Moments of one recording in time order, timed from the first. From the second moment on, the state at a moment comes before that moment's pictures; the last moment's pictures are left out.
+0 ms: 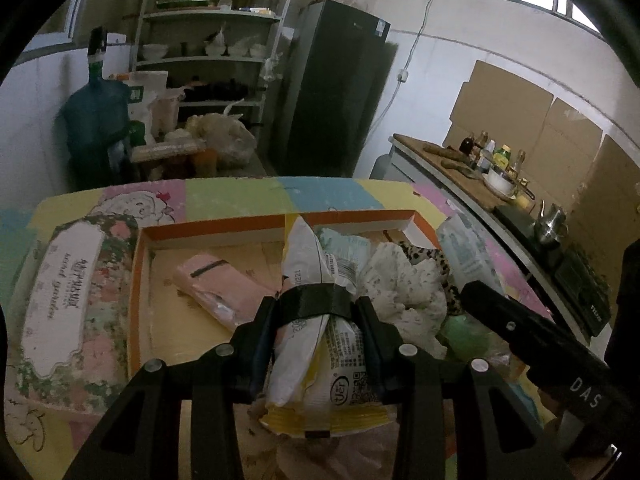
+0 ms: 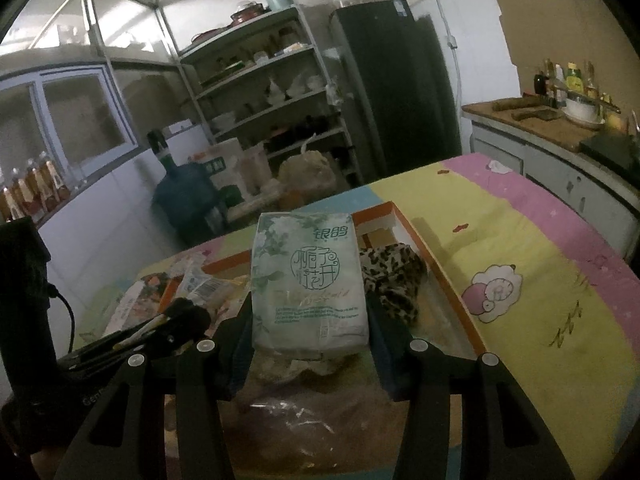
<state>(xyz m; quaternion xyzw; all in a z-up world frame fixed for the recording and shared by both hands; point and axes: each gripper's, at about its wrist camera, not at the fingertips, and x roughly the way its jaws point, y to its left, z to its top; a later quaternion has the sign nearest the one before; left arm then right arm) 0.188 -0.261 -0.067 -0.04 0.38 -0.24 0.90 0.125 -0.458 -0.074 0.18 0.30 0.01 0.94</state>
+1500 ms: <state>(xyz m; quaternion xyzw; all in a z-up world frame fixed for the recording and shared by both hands) 0.147 -0.214 -0.046 -0.04 0.35 -0.19 0.92 0.107 -0.427 -0.060 0.17 0.29 0.03 0.94</state>
